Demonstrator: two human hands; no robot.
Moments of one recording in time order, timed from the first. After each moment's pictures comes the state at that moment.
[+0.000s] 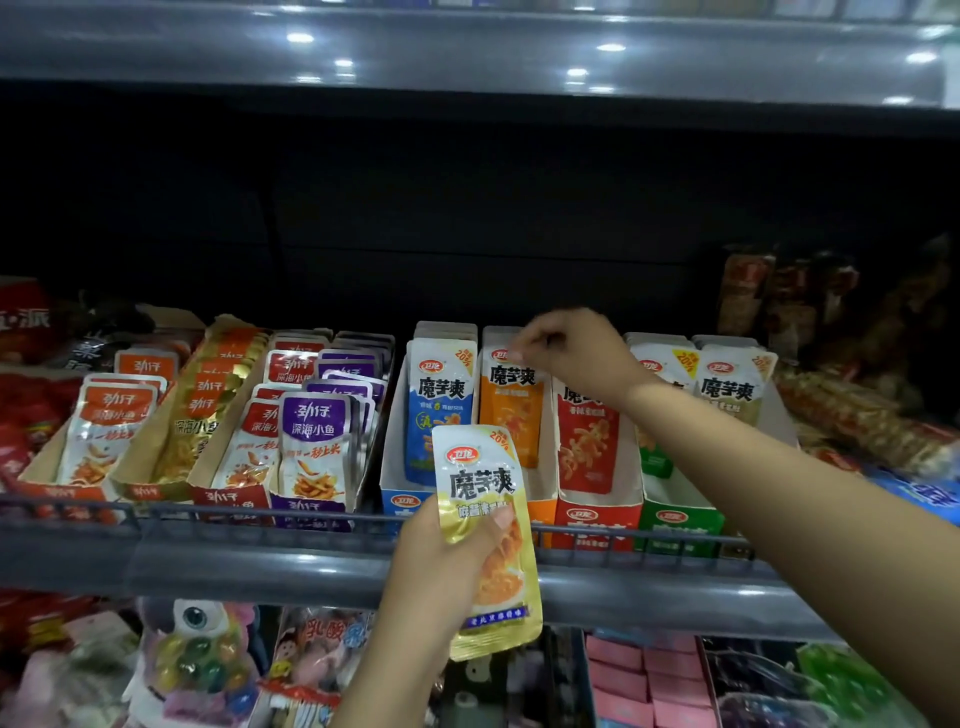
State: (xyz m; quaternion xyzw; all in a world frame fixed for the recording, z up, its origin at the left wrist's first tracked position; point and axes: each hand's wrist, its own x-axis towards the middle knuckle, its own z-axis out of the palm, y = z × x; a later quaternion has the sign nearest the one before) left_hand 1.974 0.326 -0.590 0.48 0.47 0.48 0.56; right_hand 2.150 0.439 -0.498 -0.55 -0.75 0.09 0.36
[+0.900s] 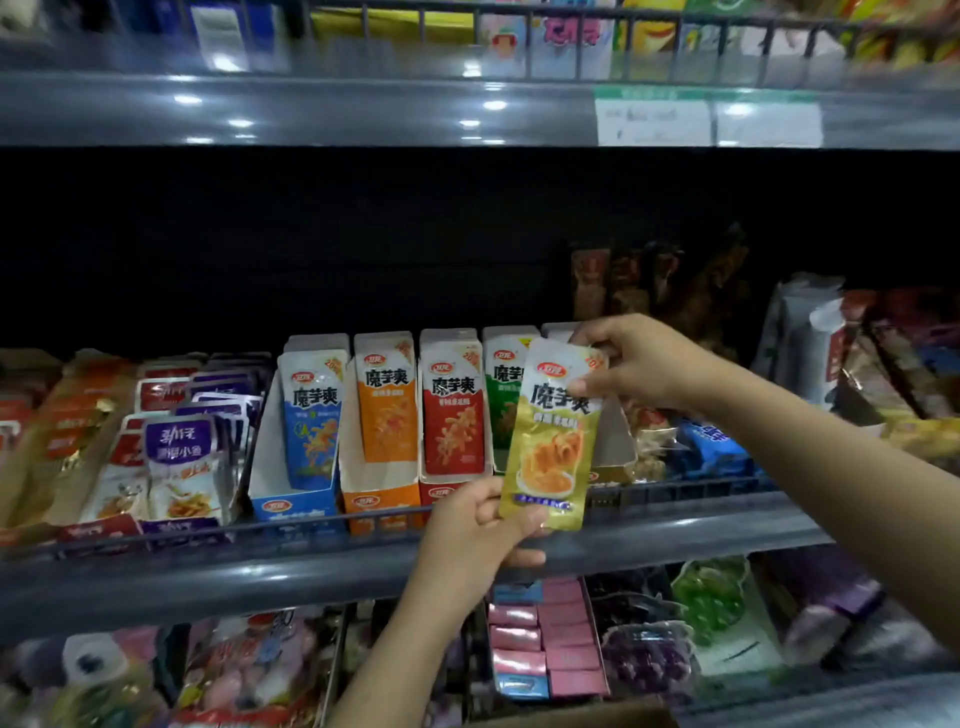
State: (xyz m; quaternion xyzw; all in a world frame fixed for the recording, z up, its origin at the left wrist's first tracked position) left_hand 2.081 0.291 -0.582 0.60 0.37 0.37 0.60; right_hand 2.279 0.300 -0.463 -0.64 -0.69 0.17 0.30
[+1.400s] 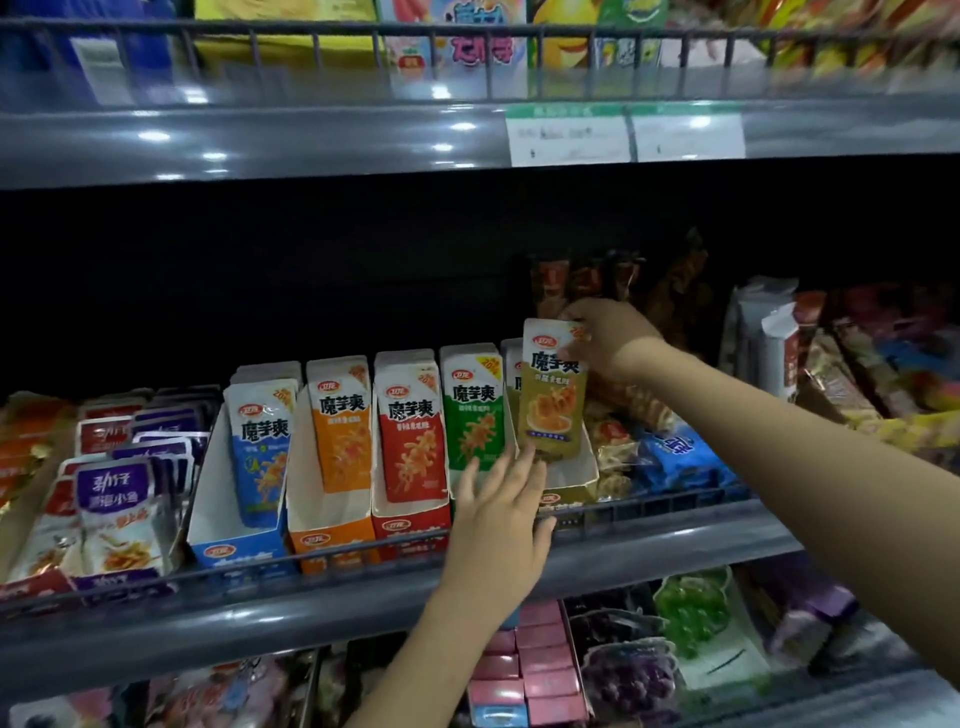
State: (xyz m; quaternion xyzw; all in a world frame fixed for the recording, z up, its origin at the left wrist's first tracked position) left_hand 2.152 0.329 -0.613 0.90 0.36 0.23 -0.05; right_hand 2.338 0.357 -0.465 -0.75 -0.62 -0.02 0.25
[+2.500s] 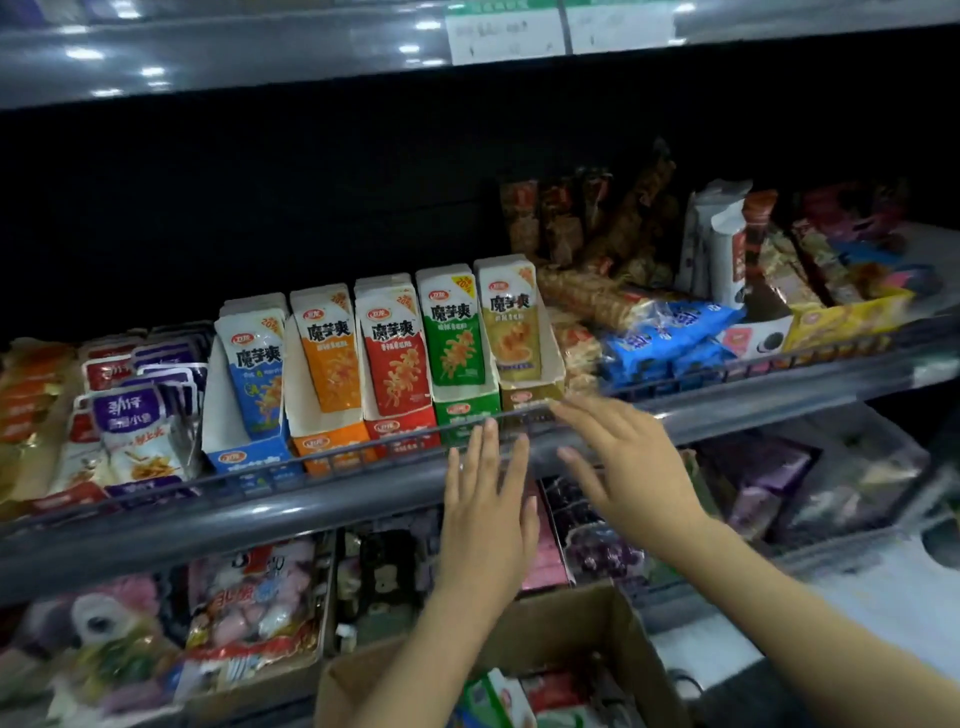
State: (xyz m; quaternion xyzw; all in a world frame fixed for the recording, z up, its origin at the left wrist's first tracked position) left_hand 2.124 0.257 -0.666 0.89 0.39 0.23 -0.08; right_hand 2.282 0.195 -0.615 -0.65 -0.67 -0.19 0.31
